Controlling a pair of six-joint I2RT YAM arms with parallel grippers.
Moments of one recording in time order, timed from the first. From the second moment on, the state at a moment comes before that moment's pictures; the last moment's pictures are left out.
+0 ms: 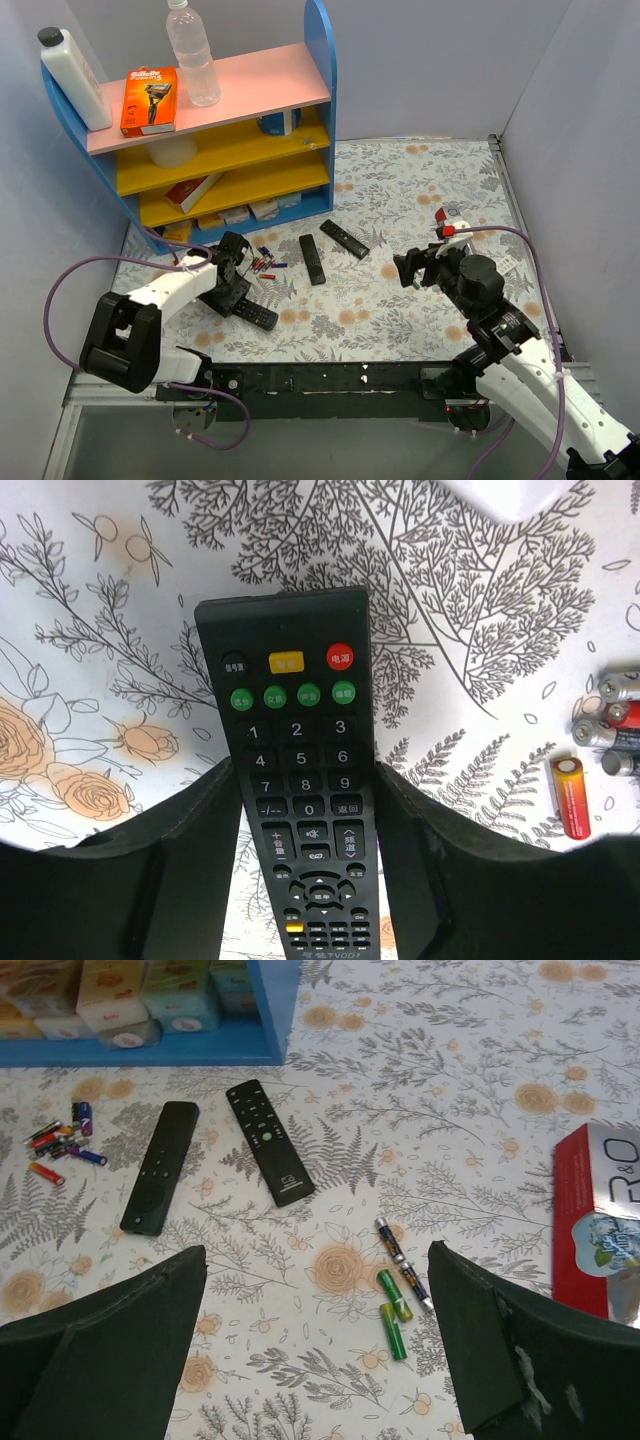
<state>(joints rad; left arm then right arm) -0.36 1.35 0.70 -0.82 -0.28 -1.34 0.59 0.52 0.49 -0.22 0.15 0.14</state>
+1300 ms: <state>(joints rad) -0.40 0.92 0.63 0.36 0.47 -0.90 0.68 1.23 0.68 0.63 -0.86 0.81</state>
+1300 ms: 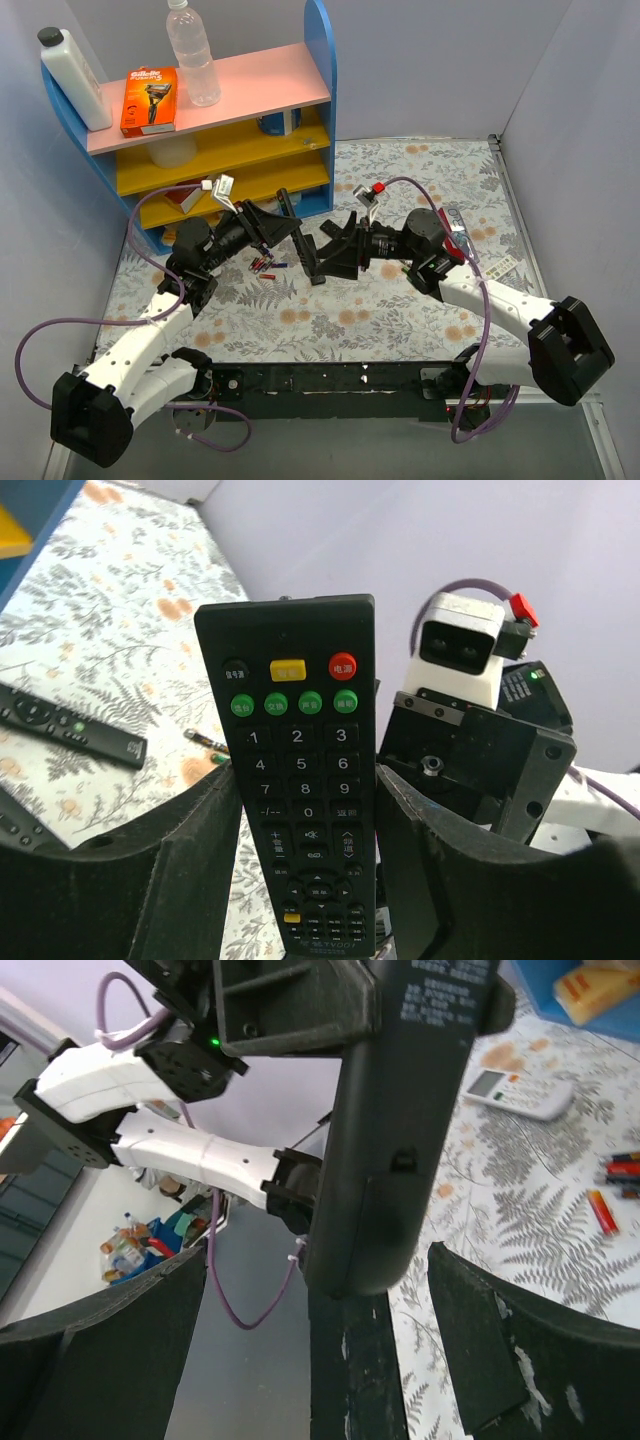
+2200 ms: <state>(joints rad) -0.47 0.88 0.63 0.54 0.51 -0.94 0.77 1.31 0.79 0.65 -0.87 0.76</state>
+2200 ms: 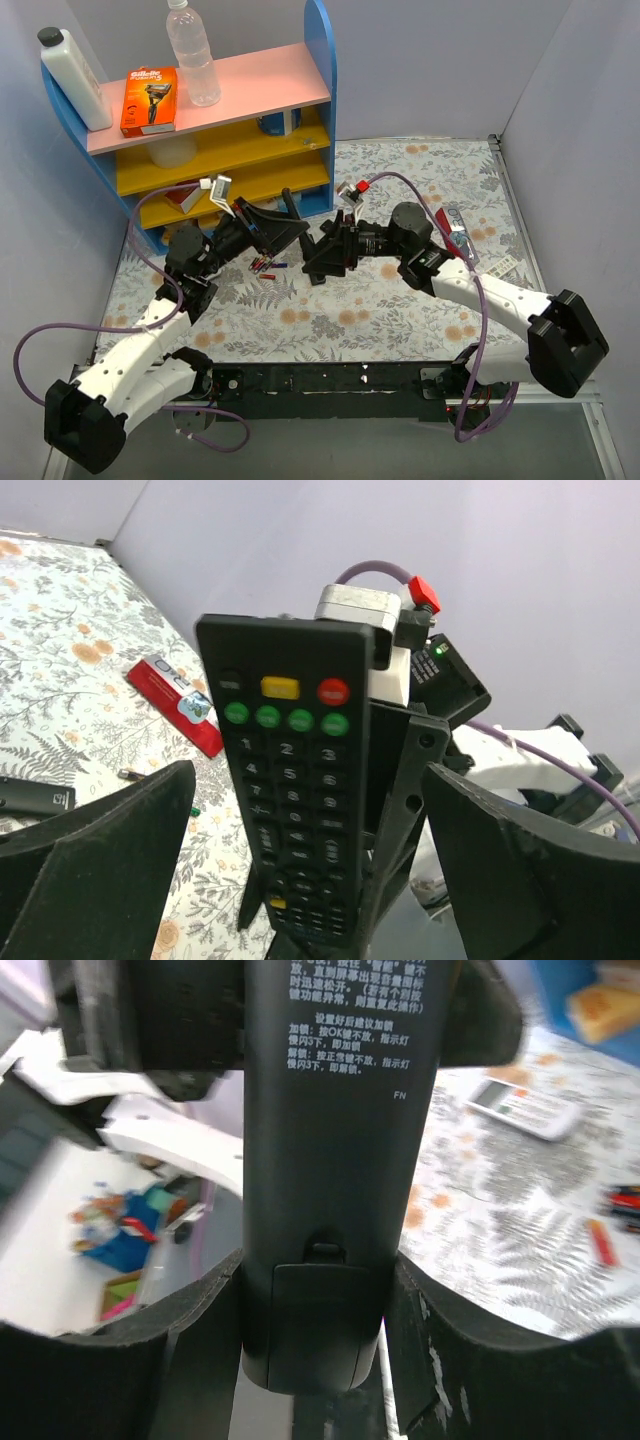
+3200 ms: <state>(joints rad) -0.62 1.10 0.73 0.17 0.17 -0.93 0.97 1.24 1.02 -0.30 0.04 0.30</state>
